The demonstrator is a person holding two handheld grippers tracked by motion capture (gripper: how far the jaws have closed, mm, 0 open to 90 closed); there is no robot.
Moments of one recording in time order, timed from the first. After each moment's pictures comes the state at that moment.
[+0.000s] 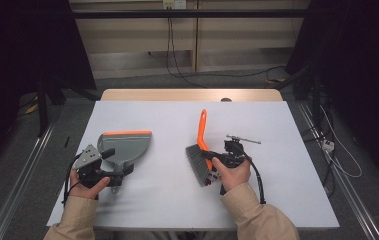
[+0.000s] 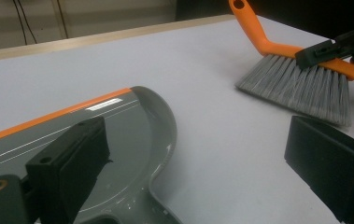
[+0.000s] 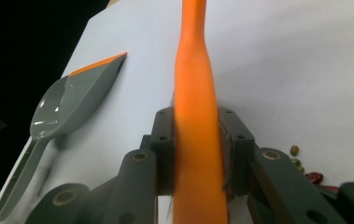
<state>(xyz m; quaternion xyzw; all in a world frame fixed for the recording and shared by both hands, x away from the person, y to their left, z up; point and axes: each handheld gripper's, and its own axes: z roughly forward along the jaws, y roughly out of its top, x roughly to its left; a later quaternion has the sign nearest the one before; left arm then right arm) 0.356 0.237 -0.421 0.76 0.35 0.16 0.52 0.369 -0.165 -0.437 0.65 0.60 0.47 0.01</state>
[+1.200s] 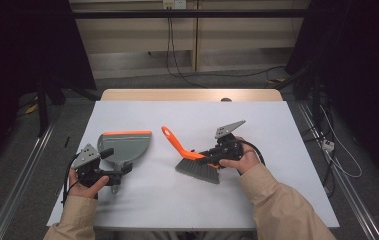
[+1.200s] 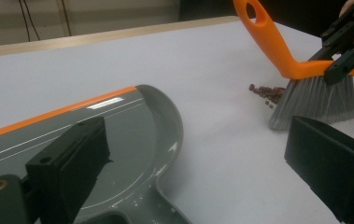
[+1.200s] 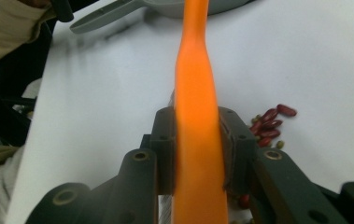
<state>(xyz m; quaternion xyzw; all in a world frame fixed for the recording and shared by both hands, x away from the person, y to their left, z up) 0.358 0.241 -0.423 0.76 0.36 0.16 0.52 0.415 -0.180 -0.435 0.25 0.85 0.47 -0.06</state>
